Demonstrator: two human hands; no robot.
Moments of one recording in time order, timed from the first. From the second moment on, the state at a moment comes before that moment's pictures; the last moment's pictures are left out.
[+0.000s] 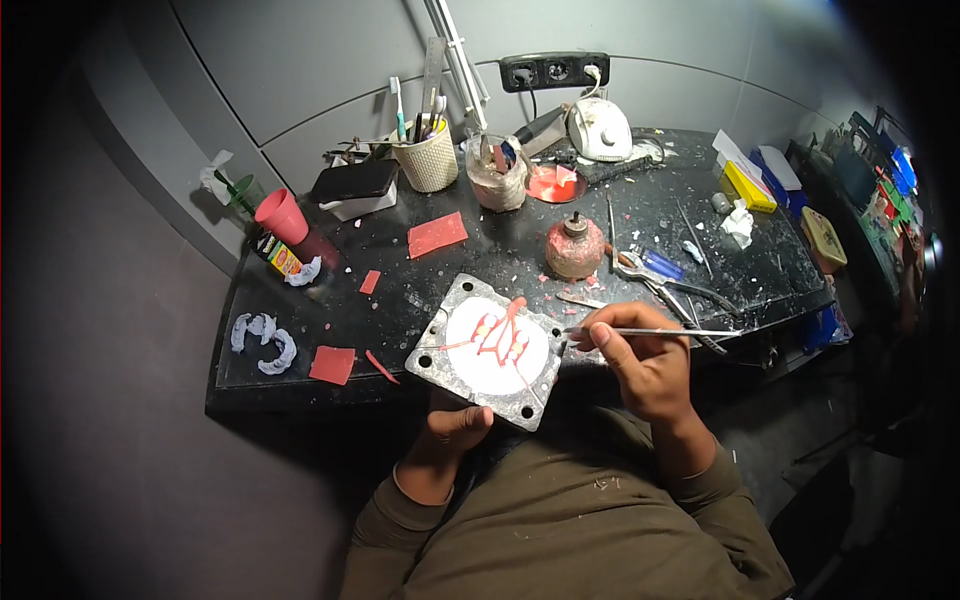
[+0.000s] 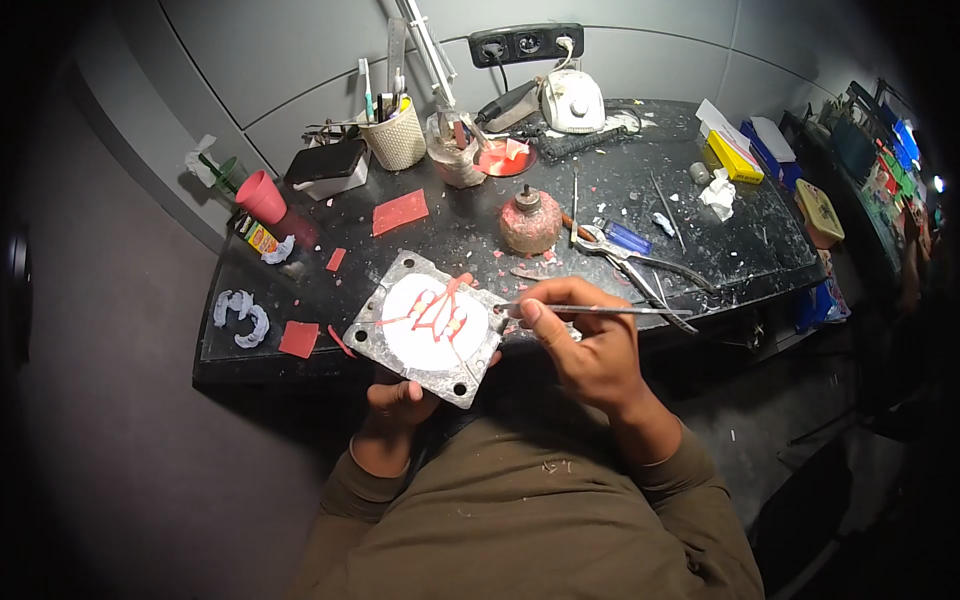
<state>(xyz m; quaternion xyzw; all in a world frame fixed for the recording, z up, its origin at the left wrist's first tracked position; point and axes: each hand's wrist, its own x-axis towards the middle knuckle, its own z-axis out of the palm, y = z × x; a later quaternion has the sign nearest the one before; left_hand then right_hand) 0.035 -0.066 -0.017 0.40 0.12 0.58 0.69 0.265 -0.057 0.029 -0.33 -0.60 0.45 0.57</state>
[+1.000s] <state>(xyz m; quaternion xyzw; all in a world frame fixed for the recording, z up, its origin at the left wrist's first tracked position) 0.027 -0.085 0.007 0.35 0.11 0.49 0.79 0.290 -0.061 0.061 -0.51 -0.77 0.15 0.36</state>
